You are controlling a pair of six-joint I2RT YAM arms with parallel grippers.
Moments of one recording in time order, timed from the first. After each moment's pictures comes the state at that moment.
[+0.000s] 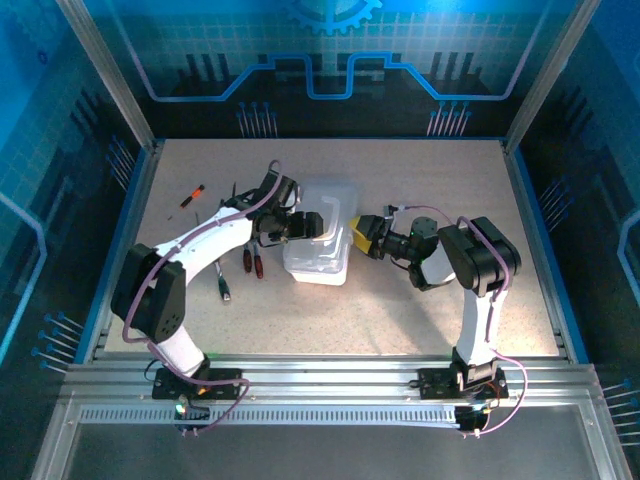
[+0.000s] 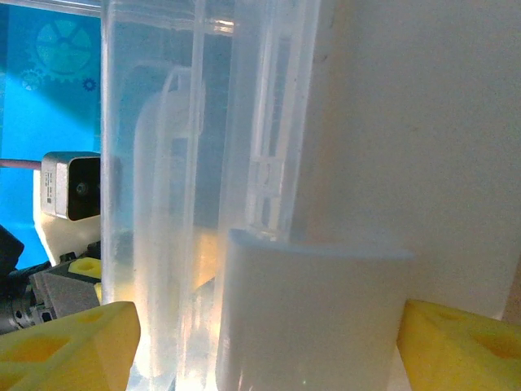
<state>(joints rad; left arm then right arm) -0.45 1.68 1.22 -0.54 0.22 -0.53 0.27 2.01 0.61 1.30 -0.84 1.34</state>
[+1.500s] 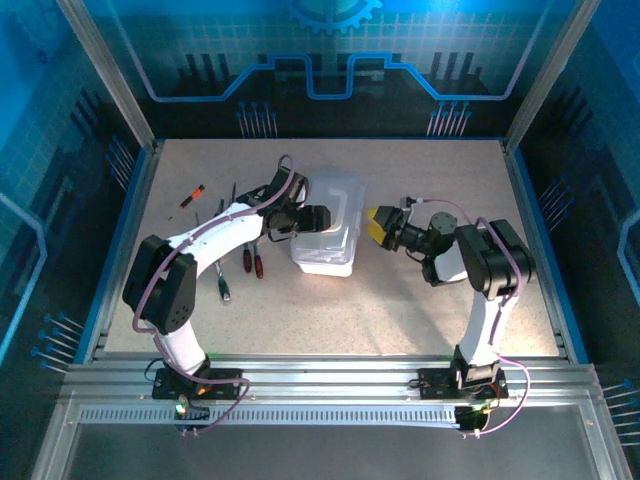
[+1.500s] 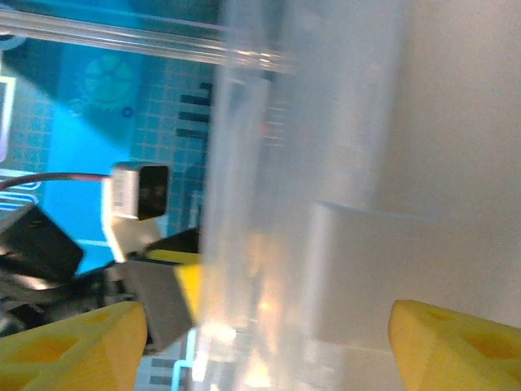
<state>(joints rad) -0.48 1.76 1.28 -0.49 0.13 -0.53 0.15 1.97 0.60 1.32 -0.92 1.38</state>
